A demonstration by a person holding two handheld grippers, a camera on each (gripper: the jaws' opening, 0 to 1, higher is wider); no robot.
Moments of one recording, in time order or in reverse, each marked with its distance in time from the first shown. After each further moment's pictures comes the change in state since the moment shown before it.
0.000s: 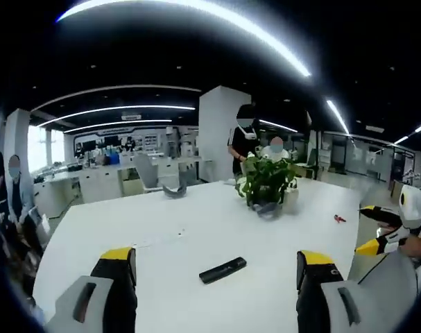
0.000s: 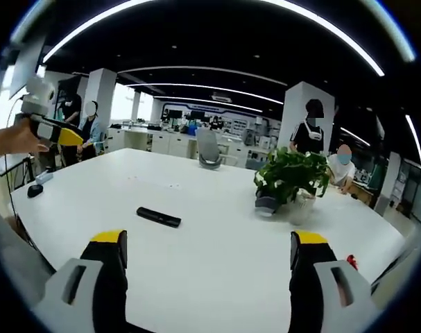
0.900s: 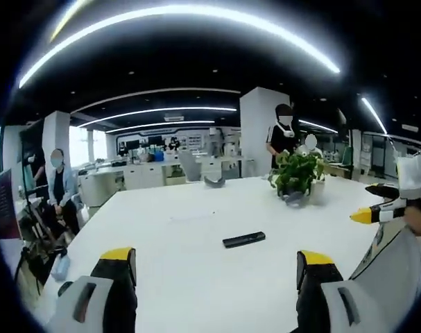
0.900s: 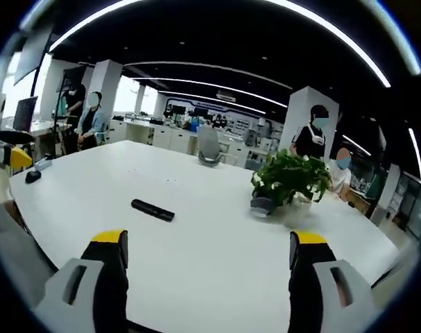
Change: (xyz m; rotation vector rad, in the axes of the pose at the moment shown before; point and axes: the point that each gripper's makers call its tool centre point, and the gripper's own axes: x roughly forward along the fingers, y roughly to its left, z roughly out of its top) left arm -0.091 -0.021 -0.072 -0.028 -0.011 0.274; right arm 0.000 -0.020 -0.014 -0.013 0.034 0.002
